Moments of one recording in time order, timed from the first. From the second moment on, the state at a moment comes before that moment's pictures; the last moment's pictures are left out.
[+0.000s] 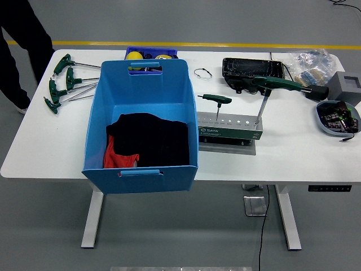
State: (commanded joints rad) left arm 0.04 0.12 -0.82 -0.18 0.48 0.26 0.00; right arm 0.03 -0.32 1.64 1.07 -0.94 0.03 0.20
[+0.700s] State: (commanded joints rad) left arm 0.04 0.12 -0.82 -0.18 0.49 0.26 0.01; right arm 0.03 -0.33 1.62 1.09 -0.94 0.04 0.20
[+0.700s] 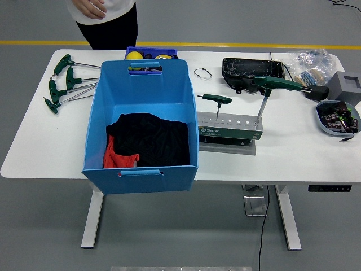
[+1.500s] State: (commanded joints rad) left arm 0.03 0.12 -0.82 -0.18 0.49 0.25 0.01; right arm 0.03 -0.33 1.63 1.12 -0.95 0.04 0.20
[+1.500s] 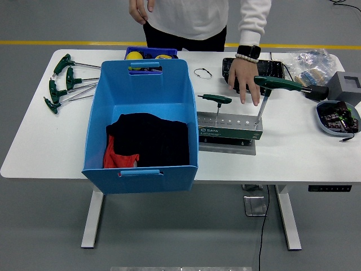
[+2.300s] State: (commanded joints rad) left arm 0.03 0.13 -0.83 -0.18 0.50 0.25 0.01; right arm 0.09 -0.44 1.60 1.24 -1.36 -0.08 0.24
